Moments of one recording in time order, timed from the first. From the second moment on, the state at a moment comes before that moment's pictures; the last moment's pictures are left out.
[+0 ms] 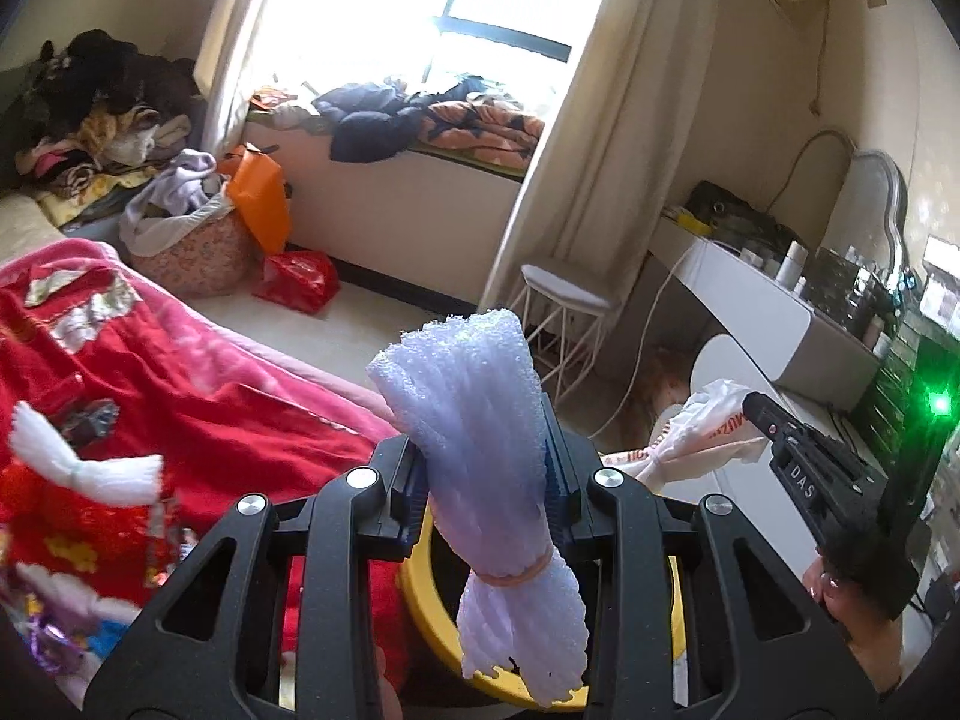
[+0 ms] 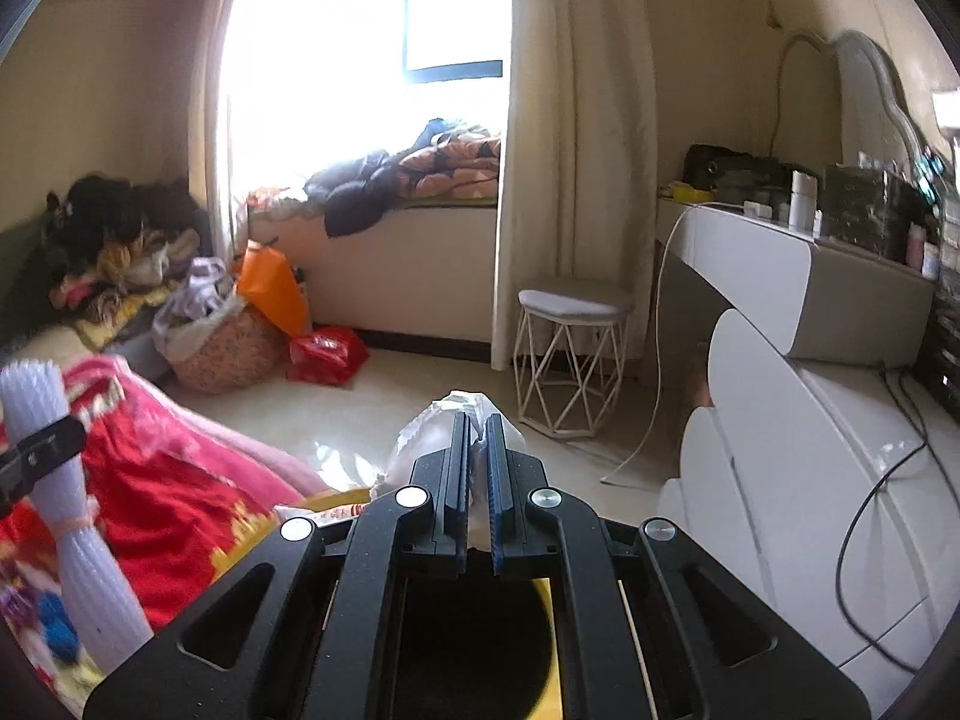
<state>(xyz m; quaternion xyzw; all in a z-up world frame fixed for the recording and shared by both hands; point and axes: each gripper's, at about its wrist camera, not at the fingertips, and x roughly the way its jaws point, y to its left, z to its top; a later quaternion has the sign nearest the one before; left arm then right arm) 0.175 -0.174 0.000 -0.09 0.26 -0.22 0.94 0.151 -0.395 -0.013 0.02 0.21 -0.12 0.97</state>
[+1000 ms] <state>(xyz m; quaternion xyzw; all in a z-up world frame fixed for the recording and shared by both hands) 0.158 -0.153 -0.026 -0.06 0.29 -0.19 0.94 0.156 -0.400 -0.015 0.10 0.22 -0.05 0.97</state>
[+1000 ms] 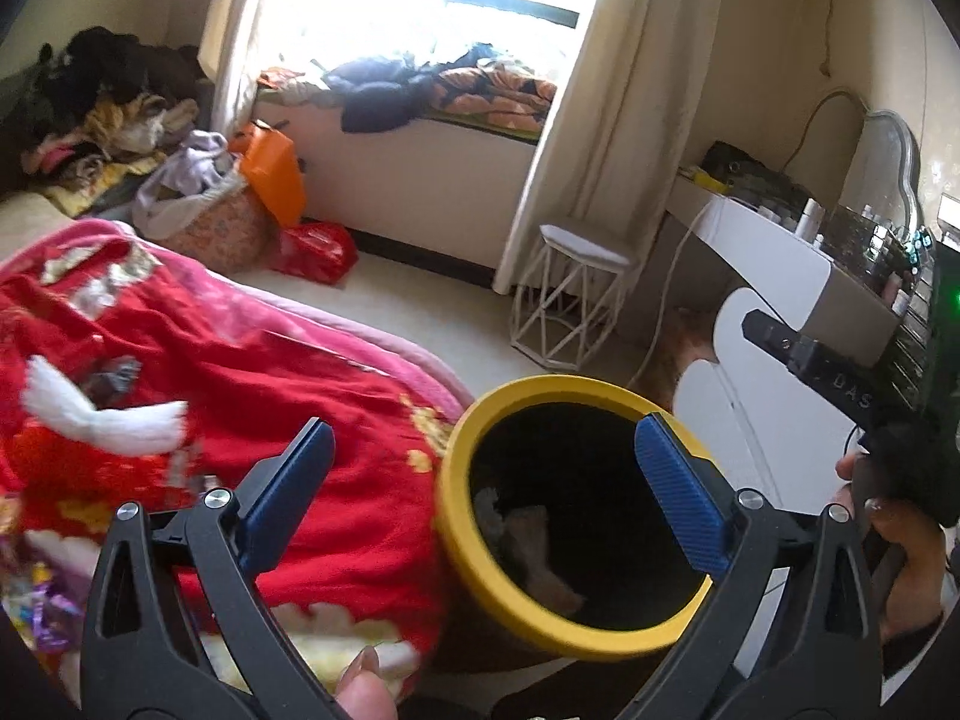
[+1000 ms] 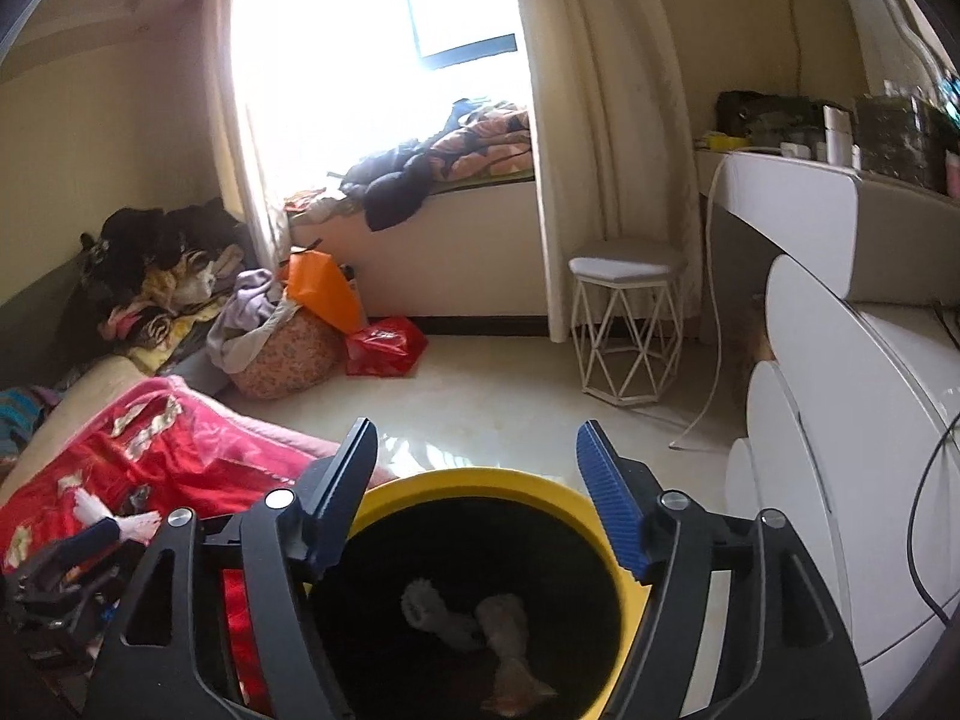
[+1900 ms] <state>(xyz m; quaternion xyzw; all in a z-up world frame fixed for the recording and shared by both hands) 0.094 0.010 -0.001 -0.09 0.25 -0.05 0.96 0.149 -0.265 0.007 0.11 0.25 0.12 0.95</state>
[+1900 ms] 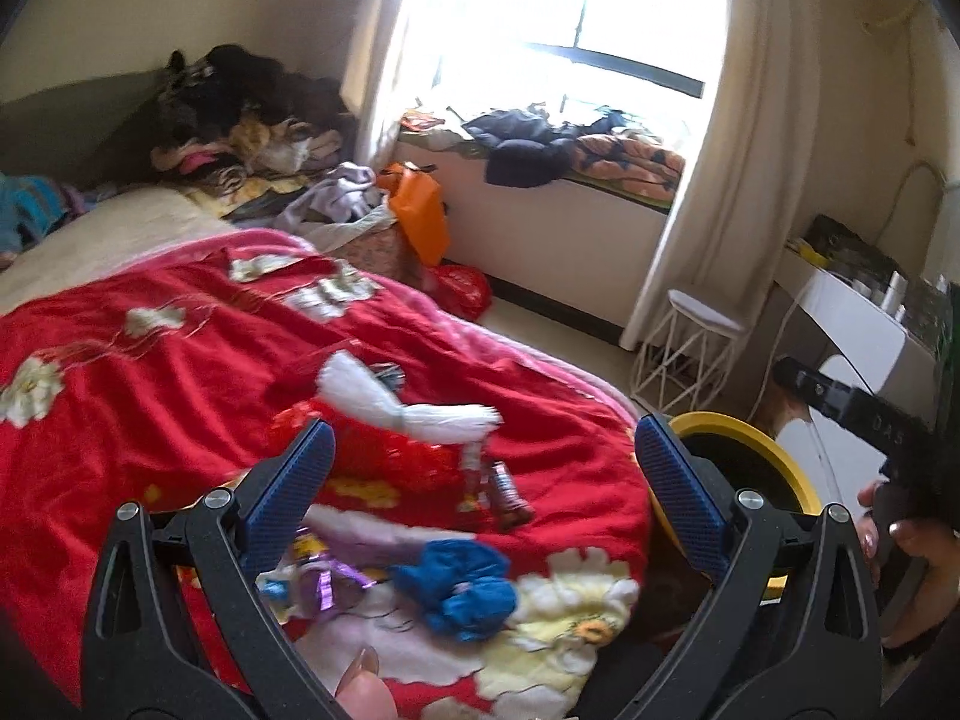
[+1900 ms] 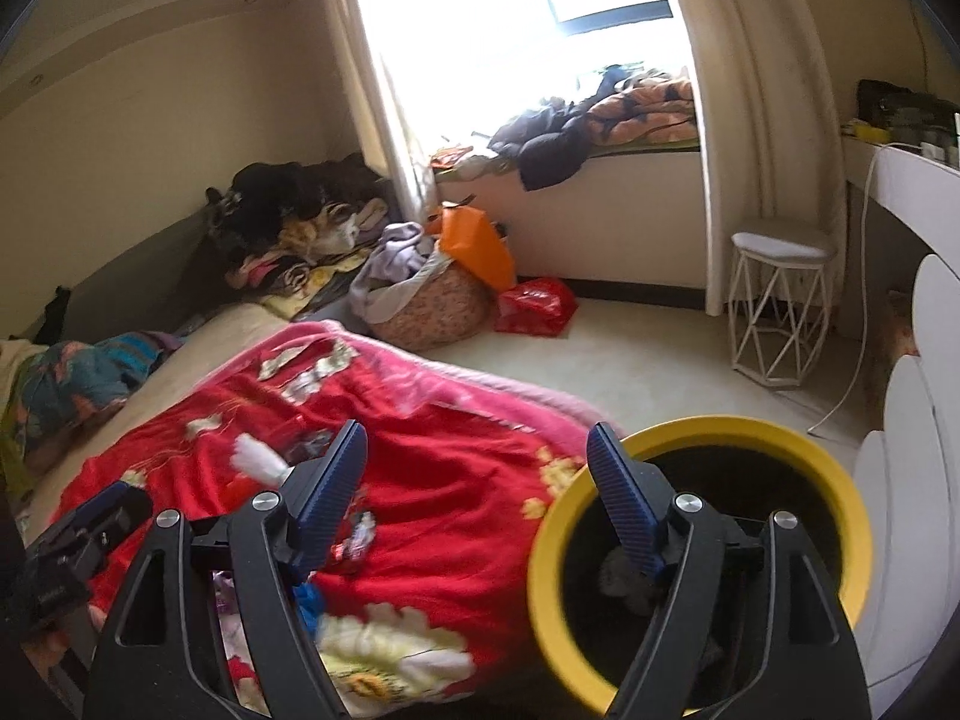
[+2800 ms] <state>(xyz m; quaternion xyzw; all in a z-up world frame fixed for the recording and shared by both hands) 0.045 0.144 -0.005 -0.14 0.23 0.07 0.96 0.120 -0.135 0.006 0.03 0.27 0.26 0.93</state>
